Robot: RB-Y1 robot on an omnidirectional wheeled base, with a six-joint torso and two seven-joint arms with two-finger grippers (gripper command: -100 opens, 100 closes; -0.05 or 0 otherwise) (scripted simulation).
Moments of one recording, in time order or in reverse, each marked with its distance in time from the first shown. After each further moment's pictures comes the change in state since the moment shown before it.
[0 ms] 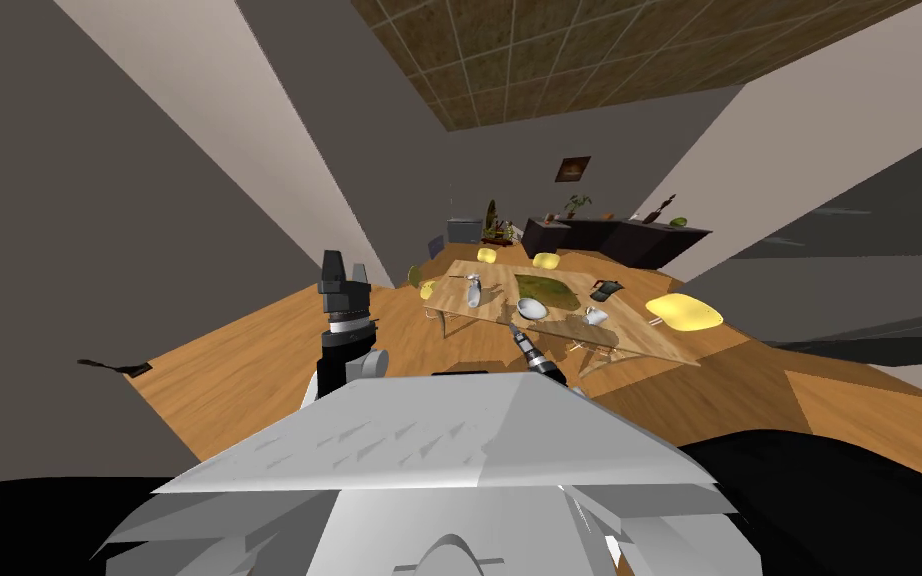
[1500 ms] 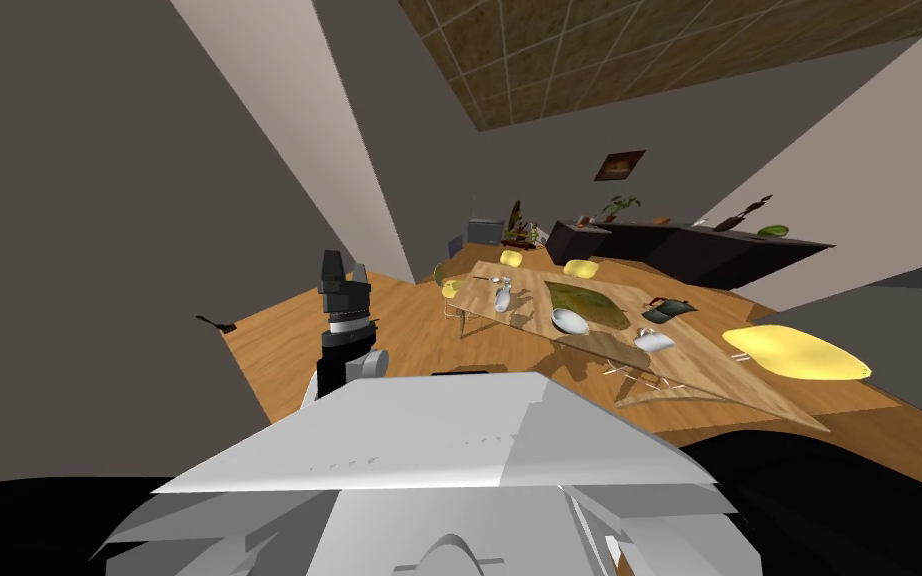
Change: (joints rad) left arm 0.000 0.000 0.000 0.000 0.000 0.000 0.000; right arm 0.122 -0.206 0.028 0.373 0.321 0.067 -0.027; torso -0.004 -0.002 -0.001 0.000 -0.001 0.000
